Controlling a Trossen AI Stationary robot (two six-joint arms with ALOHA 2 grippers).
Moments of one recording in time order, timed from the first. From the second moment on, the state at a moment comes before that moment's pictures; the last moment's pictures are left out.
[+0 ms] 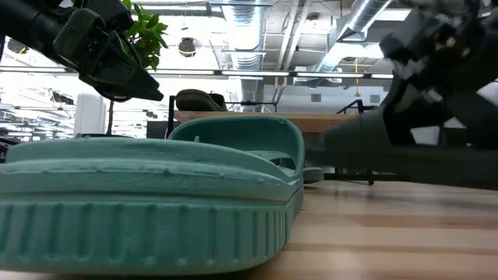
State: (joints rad) left arm -0.40 1.05 0.36 0.21 -0.63 -0.27; right arm 0.62 1.53 0.66 -0.22 0.91 0.00
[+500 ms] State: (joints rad) left arm -0.40 1.05 0.36 0.21 -0.63 -0.28; right arm 0.65 1.53 0.88 -0.22 1.32 -0.13
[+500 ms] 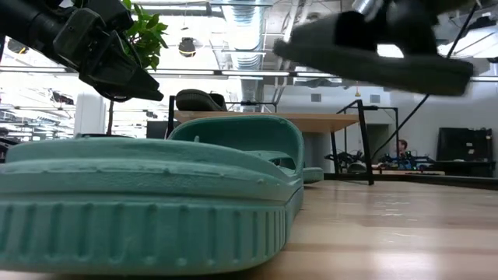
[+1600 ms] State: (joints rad) left arm -0.40 1.05 0.36 0.21 -0.65 -0.39; right arm -0.03 1.53 1.50 -0.55 0.91 -0.07
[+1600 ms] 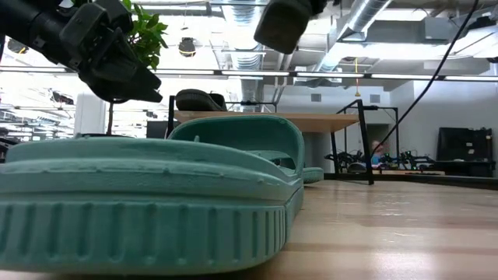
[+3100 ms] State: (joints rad) left arm -0.40 1.05 0.36 0.23 -0.69 -0.38; right arm -0.23 2.08 2.16 -1.11 0.78 0.08
